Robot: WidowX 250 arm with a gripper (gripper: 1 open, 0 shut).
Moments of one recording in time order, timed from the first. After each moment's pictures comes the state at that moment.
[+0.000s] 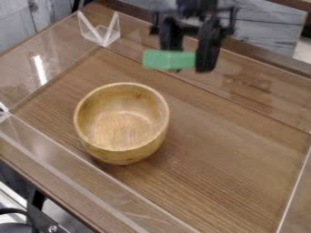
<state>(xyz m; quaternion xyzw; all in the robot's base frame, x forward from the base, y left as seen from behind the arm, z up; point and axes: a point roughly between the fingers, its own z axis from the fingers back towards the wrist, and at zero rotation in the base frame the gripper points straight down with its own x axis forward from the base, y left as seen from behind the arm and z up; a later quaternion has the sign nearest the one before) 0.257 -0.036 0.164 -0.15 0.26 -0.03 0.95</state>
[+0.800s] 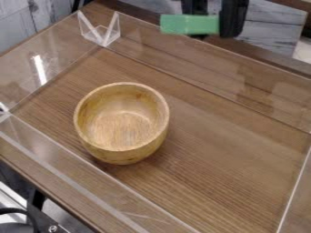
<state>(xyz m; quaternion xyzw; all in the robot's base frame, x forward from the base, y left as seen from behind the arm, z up) 0.271 -0.050 0.188 -0.17 0.22 -0.08 0.96</state>
